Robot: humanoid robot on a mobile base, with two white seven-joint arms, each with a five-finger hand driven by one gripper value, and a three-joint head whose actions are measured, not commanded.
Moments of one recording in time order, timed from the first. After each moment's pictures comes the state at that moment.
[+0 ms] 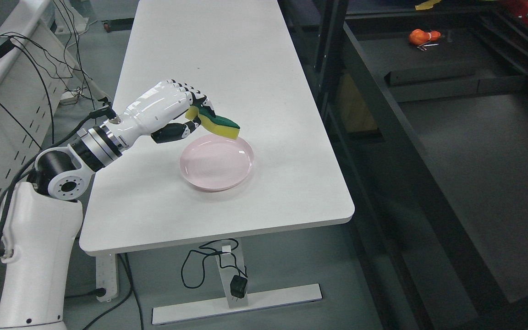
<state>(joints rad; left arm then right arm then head) -0.71 0.25 0.03 -1.30 -0.77 -0.79 -0.45 -0.07 0.00 -0.21 0.00 -0.11 0.08 -0.07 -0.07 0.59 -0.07</state>
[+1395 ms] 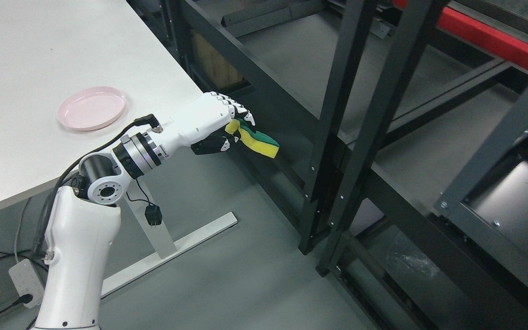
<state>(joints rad) -0.70 0.10 -0.03 -1.33 -0.74 -0.79 -0.54 -0.07 0.00 -0.21 0.00 -0.11 0.08 -0.07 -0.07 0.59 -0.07</state>
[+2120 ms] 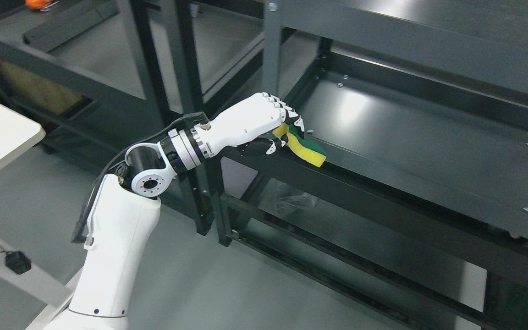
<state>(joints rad) -0.79 0.03 -0.16 -1.29 -0.73 -0.79 -0.53 -0.07 0.00 -0.21 0.00 -0.11 0.08 -0.08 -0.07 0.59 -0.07</state>
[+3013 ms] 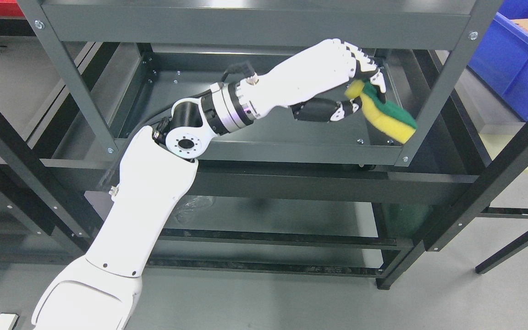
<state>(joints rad) -1.01 0.01 -0.39 -1.24 -0.40 -0.79 -0.43 -0.07 0.00 -0.21 0.00 -0.11 0.08 -0.07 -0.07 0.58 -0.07</state>
